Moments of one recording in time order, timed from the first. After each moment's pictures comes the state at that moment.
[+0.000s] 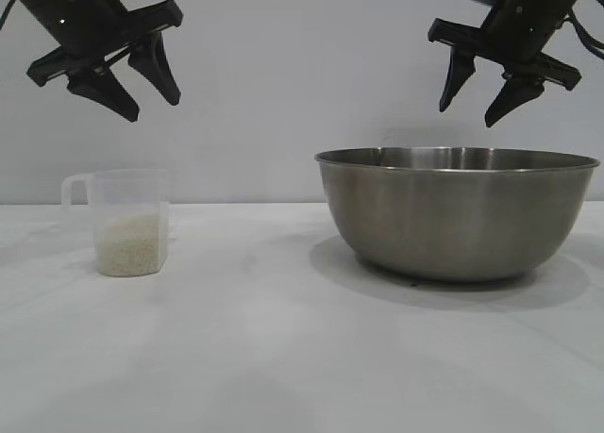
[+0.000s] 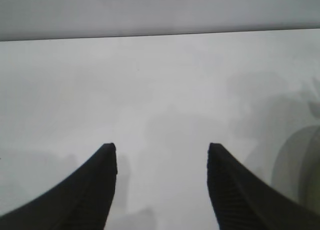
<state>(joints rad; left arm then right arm) -0.15 1.96 -1.40 -0.87 0.39 0.65 0.10 2.16 -1.78 0.46 0.66 -0.15</state>
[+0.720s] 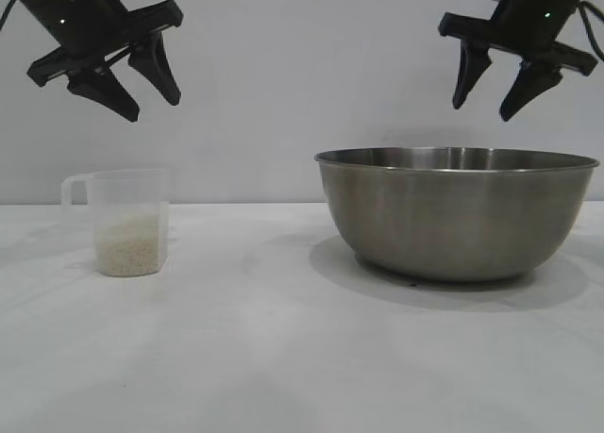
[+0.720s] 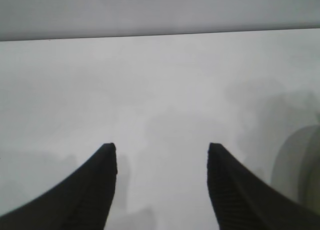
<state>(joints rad) -0.15 1.96 -1.40 -0.87 0.39 0.65 0.08 2.11 -1.78 0.34 0.85 -0.16</state>
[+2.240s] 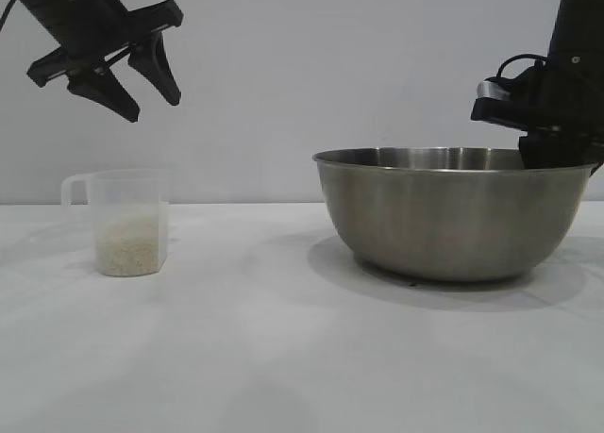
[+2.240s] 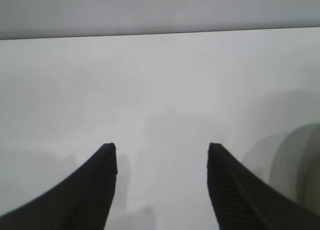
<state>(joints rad) -0.15 1.96 -1.40 -0.87 0.39 0.65 0.09 2.21 -1.69 0.30 1.22 -0.20</state>
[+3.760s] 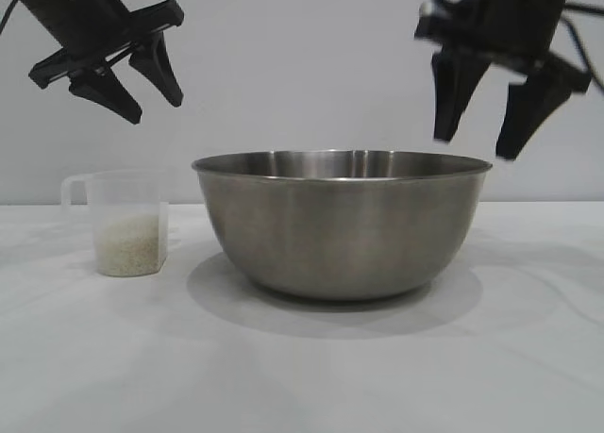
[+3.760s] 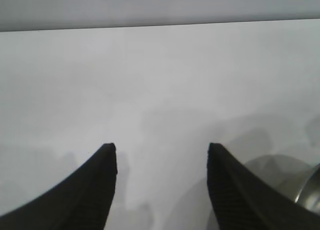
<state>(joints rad) -0.15 1.96 -1.40 -0.87 0.42 0.65 0.19 2.01 -1.69 0.31 1.22 -0.24</state>
